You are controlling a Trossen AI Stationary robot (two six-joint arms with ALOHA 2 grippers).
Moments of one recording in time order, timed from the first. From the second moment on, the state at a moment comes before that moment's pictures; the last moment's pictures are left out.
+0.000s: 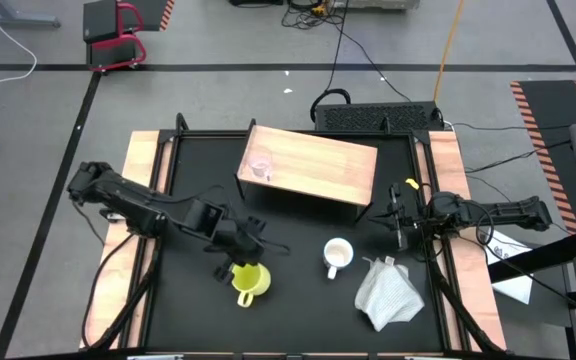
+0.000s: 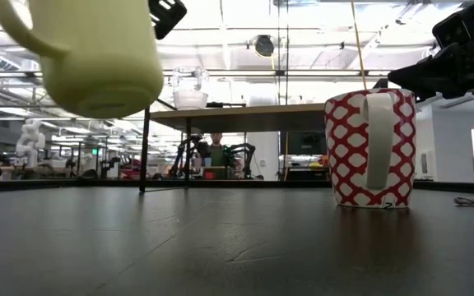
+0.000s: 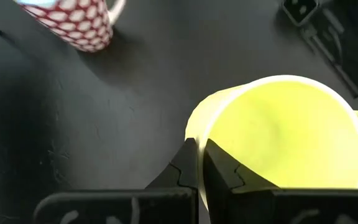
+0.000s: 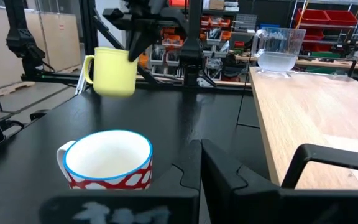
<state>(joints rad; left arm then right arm) -0.28 1.49 1.21 -0.70 0.14 0.19 0.05 0.07 0.01 0.01 -0.01 -0.05</state>
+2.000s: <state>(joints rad) -0.21 0.88 0.14 0.59 0.08 0.02 0.05 0.08 0.01 0.01 -0.01 -0.05</state>
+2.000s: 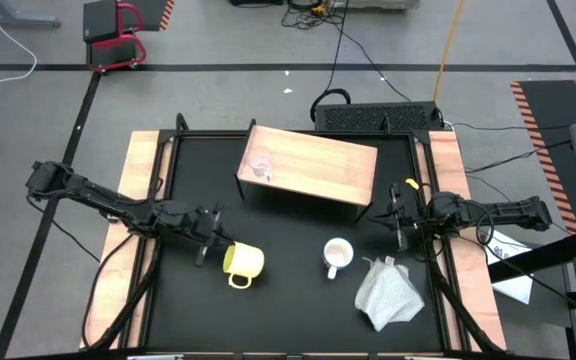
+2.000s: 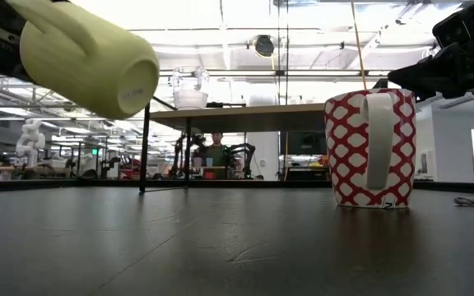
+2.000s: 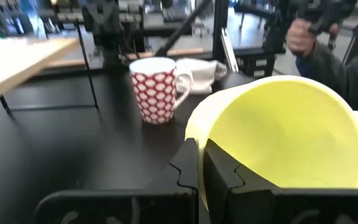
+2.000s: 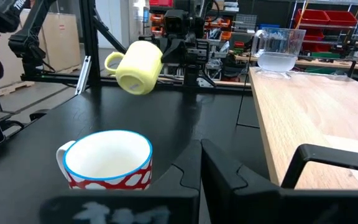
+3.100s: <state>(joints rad) -0.18 0.60 0.10 0.51 -0.11 0.15 0.05 0.07 0.01 0.01 -0.01 -0.05</state>
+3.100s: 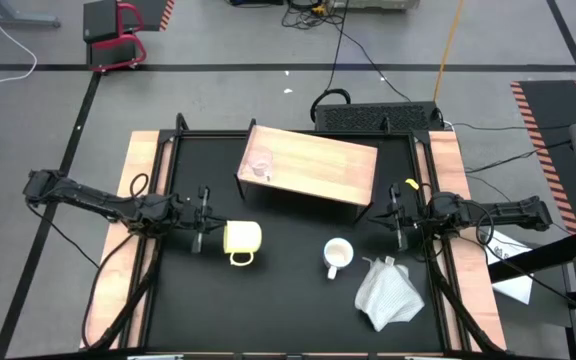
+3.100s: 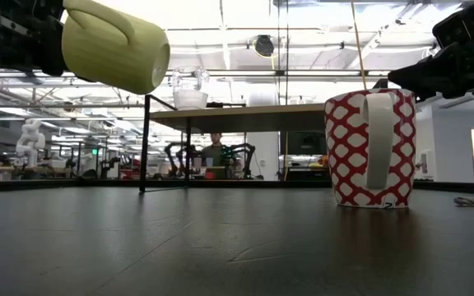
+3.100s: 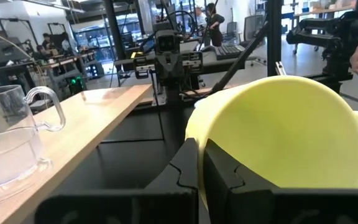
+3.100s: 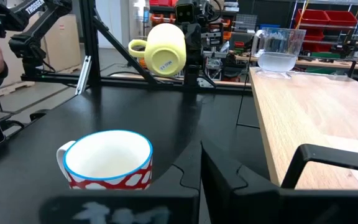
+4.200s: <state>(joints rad) -0.02 0.91 0.61 0.27 -0.05 0.06 0.05 0.08 0.01 0.02 0.00 -0.06</state>
